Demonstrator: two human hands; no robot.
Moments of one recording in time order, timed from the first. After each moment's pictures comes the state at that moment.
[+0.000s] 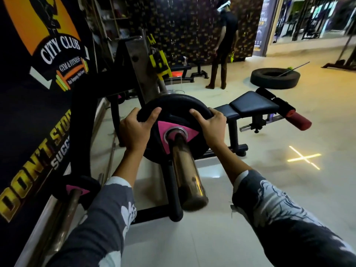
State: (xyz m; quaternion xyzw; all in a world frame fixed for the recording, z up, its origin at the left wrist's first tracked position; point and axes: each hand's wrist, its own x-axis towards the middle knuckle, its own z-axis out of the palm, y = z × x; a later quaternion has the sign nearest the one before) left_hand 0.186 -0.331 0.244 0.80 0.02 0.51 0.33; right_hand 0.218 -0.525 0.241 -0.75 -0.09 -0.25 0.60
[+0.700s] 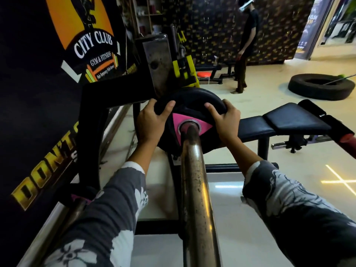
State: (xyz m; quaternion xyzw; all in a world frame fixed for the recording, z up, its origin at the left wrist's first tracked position) left_hand 0.326 -0.288 0.250 0.83 0.11 0.45 0.31; right_hand 0.387 -0.476 0.246 -0.77 -0.16 -0.25 0.56
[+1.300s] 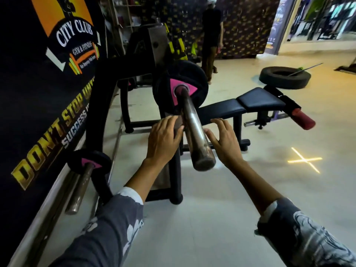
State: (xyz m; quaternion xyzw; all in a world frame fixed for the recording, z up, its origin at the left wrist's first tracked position) left_hand 0.081 -0.366 0.204 0.92 -0.05 0.33 0.21; right_hand 0.113 -0.552 0.198 -0.89 -0.18 -0.18 0.37
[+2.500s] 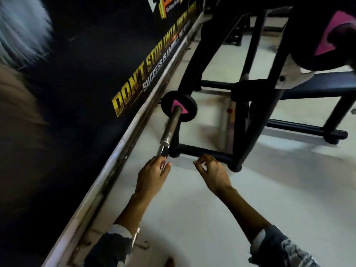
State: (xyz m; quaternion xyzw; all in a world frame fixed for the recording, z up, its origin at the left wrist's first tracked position) left_hand -0.202 -0.105 0.027 0.92 0.24 0.19 0.24; right_hand -0.086 -0.267 0.035 -0.88 -0.31 0.09 0.35
